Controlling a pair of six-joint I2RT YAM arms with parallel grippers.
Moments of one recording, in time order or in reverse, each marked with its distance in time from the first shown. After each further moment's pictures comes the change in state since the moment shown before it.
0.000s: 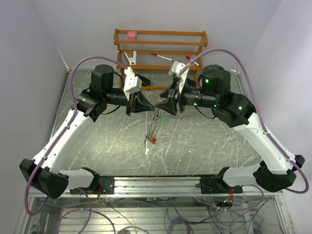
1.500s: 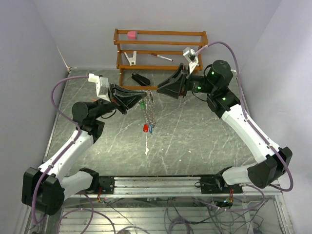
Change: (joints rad) left arm 0.114 -0.188 -0.632 1.499 -0.318 -0.948; right arm -0.317 0.037 -0.319 0.760 -0.491 0.565
